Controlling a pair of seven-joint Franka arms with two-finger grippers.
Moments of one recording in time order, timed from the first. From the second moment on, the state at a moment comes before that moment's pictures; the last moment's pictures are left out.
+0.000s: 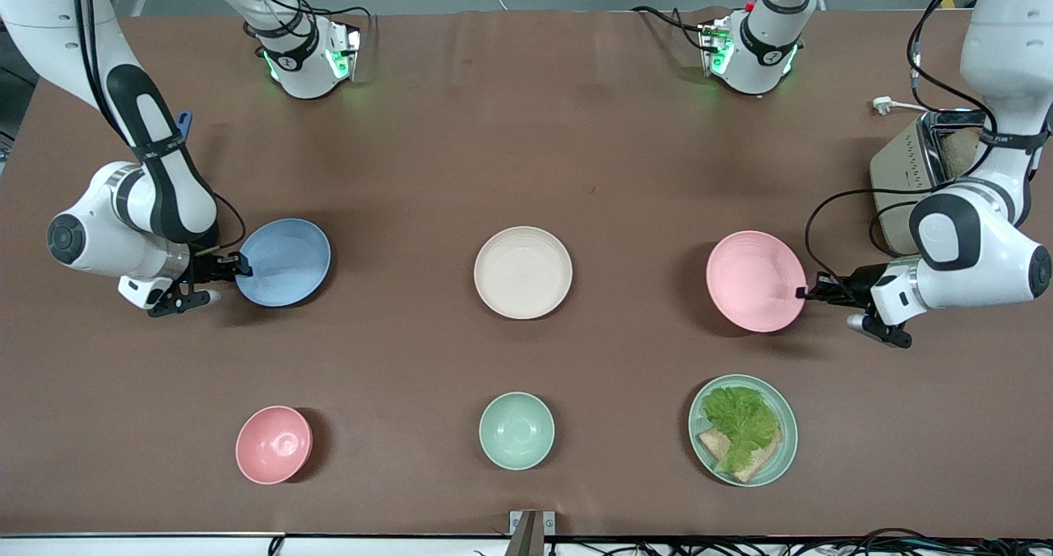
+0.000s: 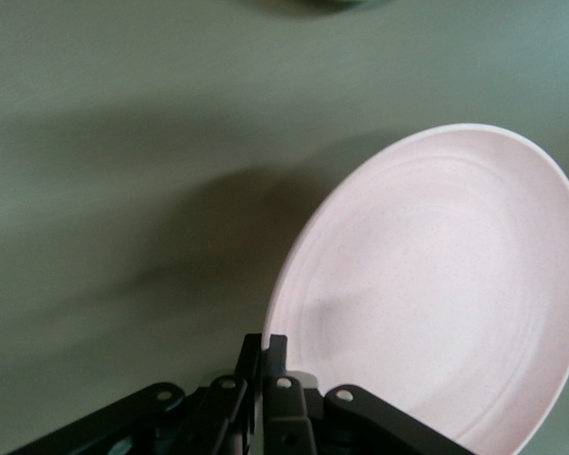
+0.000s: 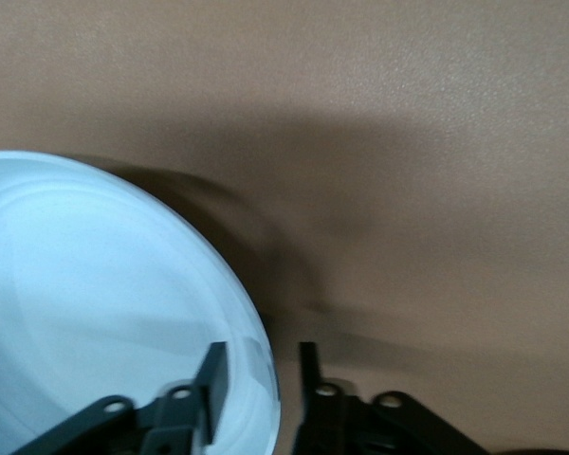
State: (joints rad) left arm 0.33 0.49 -0.27 -1.85 -0.38 2.07 0.51; right arm -0.10 0.44 -0.09 -2.12 0.22 2.34 -0.54
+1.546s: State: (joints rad) left arm -0.15 0.47 -0.41 -1.87 -0.23 2.31 -0.52; right arm -0.03 0.40 0.02 -1.55 0.26 1.61 0.01
